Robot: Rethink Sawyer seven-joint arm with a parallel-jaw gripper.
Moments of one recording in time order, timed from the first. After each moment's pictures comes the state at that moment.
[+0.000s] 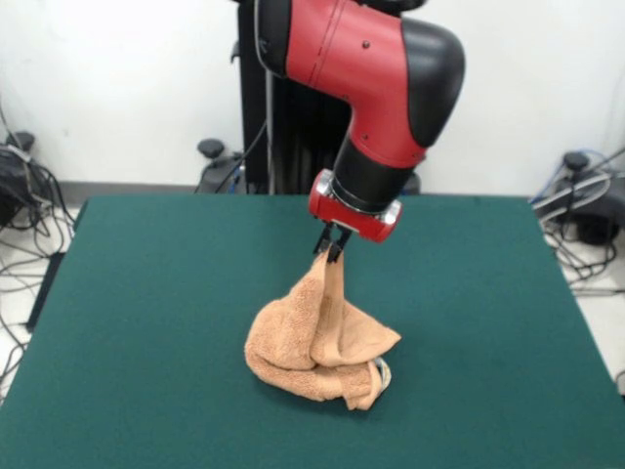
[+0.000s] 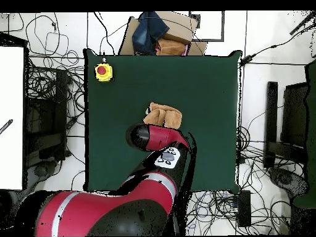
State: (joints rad) arm 0.07 -0.26 -0.33 1.57 0.13 0.35 1.84
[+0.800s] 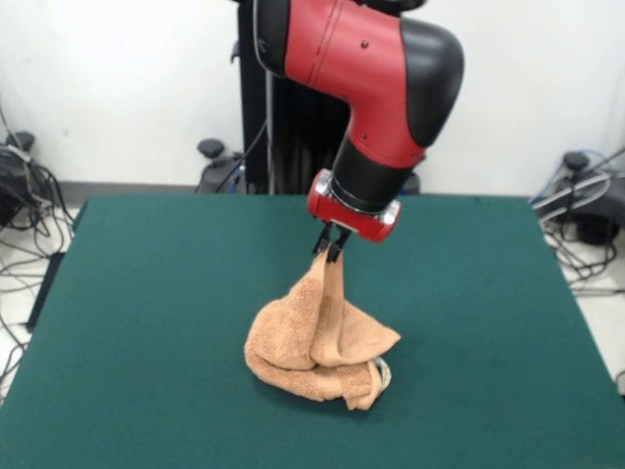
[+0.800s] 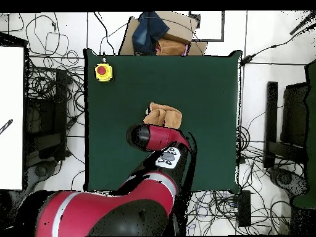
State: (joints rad) arm 0.07 -0.26 -0.33 1.57 0.13 0.35 1.84
